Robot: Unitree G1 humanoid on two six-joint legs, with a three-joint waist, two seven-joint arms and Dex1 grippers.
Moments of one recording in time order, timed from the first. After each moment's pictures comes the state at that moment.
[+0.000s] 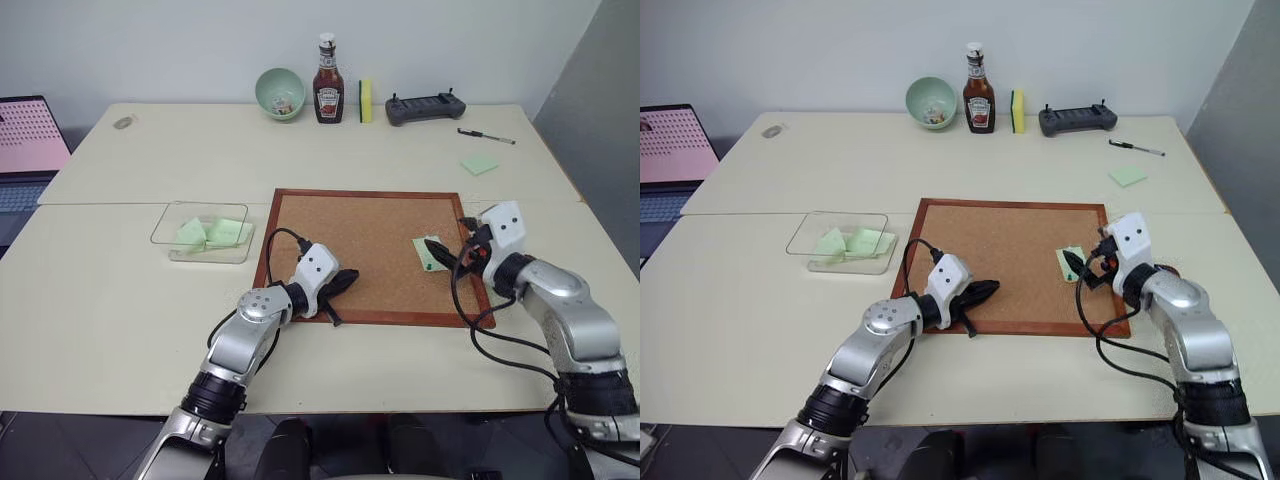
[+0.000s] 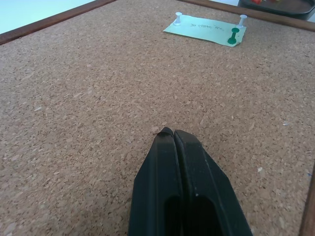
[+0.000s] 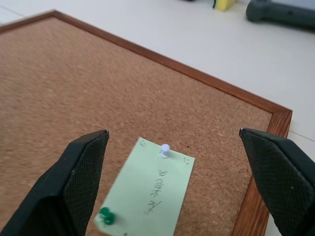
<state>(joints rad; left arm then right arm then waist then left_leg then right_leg) -0.35 0.29 -0.26 0.04 -0.11 0.30 -0.67 -0.40 -0.53 -0.04 -0.04 0.24 0.51 0.52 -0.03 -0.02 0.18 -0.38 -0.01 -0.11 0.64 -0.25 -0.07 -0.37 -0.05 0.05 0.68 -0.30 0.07</state>
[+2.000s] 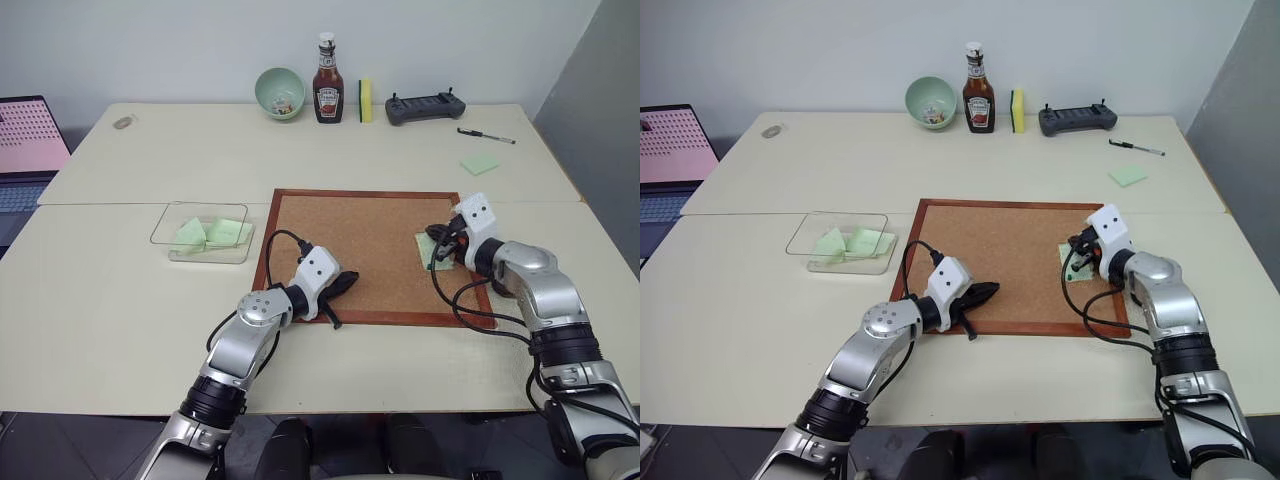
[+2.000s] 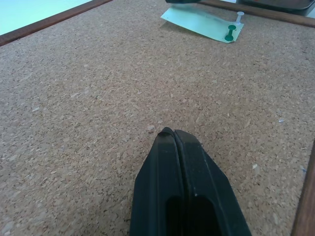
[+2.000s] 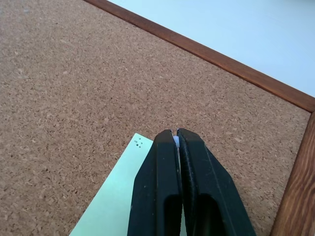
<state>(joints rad) -0.33 0.29 -0.27 0.01 -0.09 0.31 -0.67 -0.56 -0.49 0.01 0.24 0.15 0.43 0.64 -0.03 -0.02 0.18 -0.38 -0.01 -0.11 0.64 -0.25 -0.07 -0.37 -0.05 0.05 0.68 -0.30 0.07</state>
